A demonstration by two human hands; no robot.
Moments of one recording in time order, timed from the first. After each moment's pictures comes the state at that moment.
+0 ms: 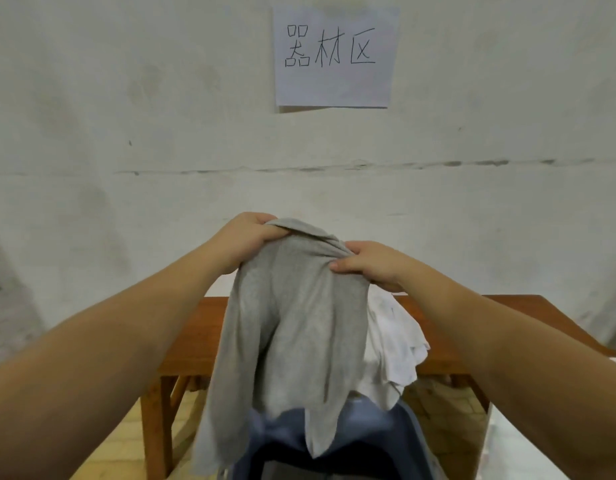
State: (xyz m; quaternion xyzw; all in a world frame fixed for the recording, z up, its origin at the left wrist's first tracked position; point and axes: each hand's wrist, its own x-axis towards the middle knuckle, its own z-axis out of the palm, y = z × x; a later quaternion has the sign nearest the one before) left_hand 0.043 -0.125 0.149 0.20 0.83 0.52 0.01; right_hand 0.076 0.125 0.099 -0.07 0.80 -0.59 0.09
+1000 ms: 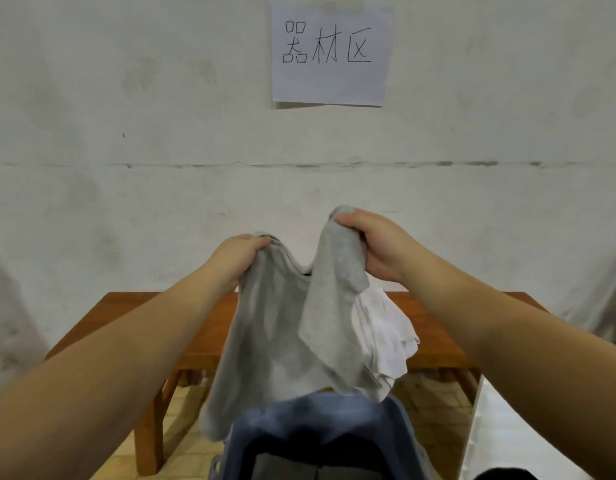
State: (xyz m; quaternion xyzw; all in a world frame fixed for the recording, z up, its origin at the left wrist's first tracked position) left_hand 0.035 -0.126 0.100 0.04 0.77 0.64 0.02; right_hand 0.117 0.097 0.140 -0.06 0.62 -0.79 0.01
